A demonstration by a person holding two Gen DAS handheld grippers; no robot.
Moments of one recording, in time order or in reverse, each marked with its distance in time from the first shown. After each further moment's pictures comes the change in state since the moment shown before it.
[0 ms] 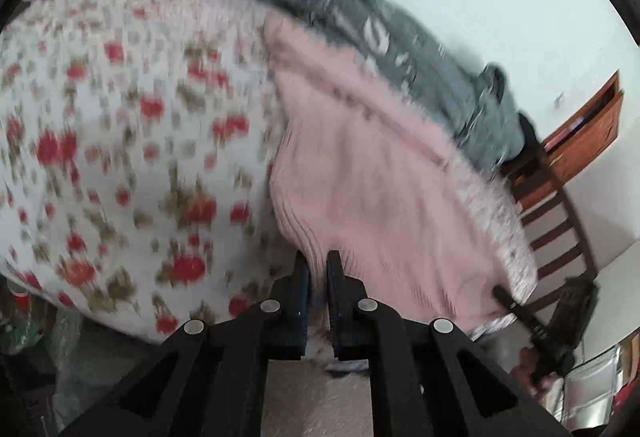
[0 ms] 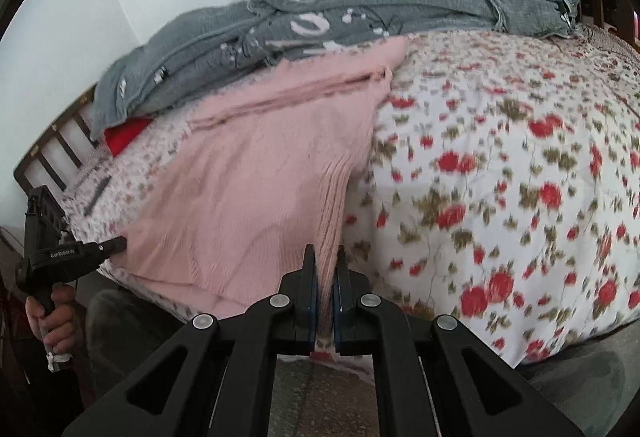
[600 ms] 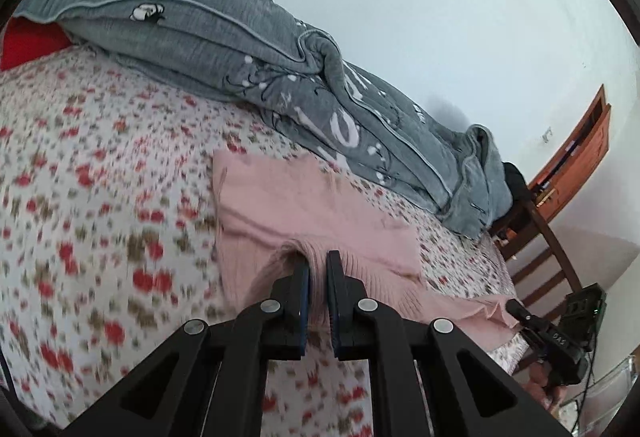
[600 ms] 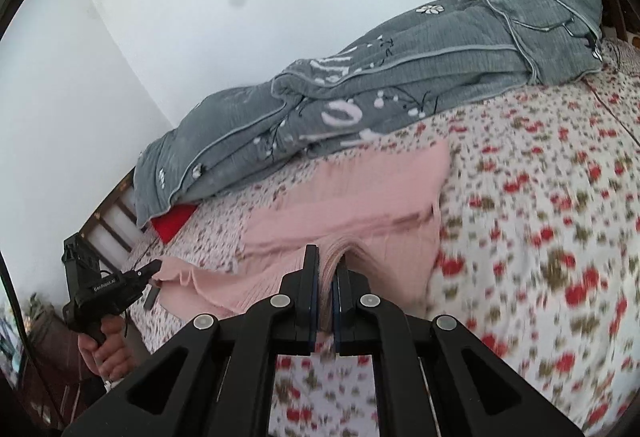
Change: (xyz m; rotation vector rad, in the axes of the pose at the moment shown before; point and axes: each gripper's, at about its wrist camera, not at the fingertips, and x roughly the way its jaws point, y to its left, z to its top) left arm 0.000 -0.060 0.132 0.076 -0.176 0.013; right arm -0.005 -0.001 0.151 0.121 -0.141 0.171
